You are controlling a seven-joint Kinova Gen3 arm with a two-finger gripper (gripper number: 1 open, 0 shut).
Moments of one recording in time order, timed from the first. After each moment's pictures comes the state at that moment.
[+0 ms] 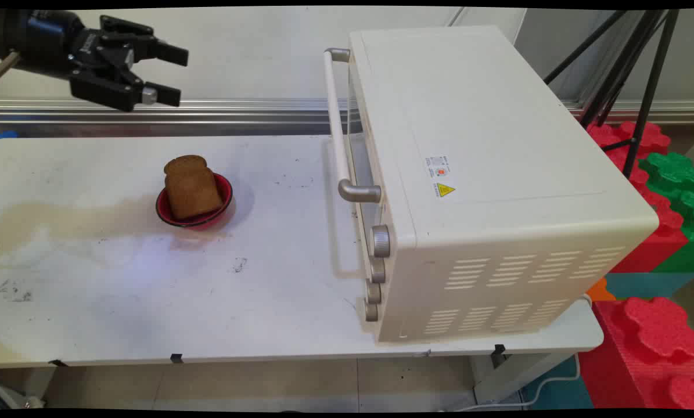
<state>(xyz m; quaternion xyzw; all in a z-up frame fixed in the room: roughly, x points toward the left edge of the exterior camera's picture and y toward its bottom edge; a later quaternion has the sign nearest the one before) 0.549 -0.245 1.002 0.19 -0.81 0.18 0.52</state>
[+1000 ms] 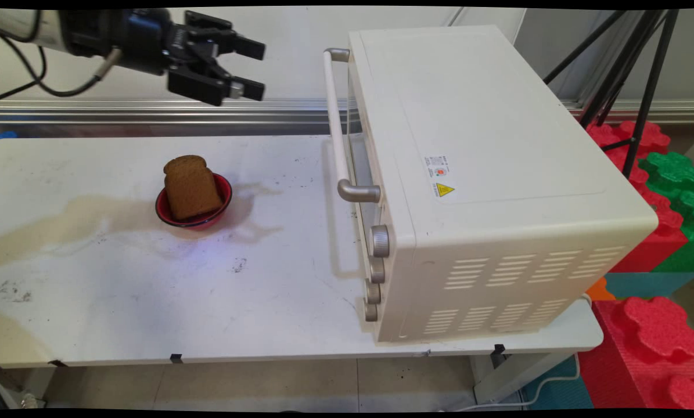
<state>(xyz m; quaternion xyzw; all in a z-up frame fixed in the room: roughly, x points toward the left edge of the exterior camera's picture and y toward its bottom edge) 0.466 -0.298 0.996 0.16 -0.81 0.17 0.54</state>
